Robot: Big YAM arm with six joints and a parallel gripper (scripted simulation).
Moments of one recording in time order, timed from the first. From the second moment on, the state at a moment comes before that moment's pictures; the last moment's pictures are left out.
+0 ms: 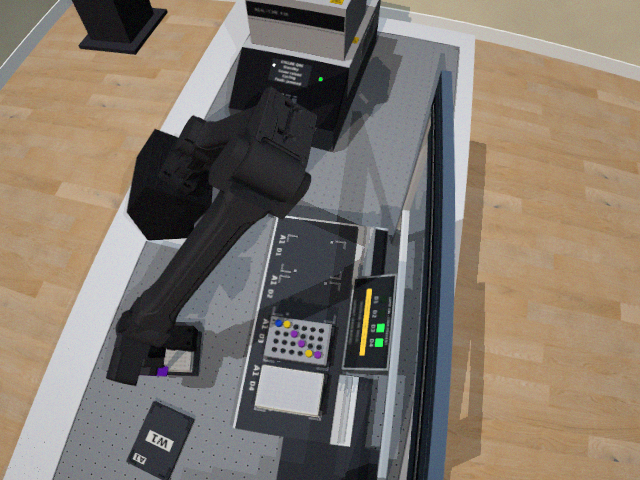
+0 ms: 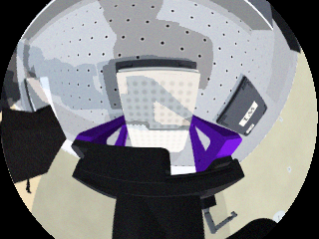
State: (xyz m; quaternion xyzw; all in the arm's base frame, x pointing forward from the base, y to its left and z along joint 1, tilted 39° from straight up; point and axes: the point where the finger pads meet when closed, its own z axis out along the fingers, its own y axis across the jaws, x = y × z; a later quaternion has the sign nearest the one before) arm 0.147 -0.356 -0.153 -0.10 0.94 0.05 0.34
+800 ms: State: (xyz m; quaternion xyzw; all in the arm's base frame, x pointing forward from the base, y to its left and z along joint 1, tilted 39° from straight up) arm 0.150 -0.352 -0.157 -0.10 0.94 0.05 0.34
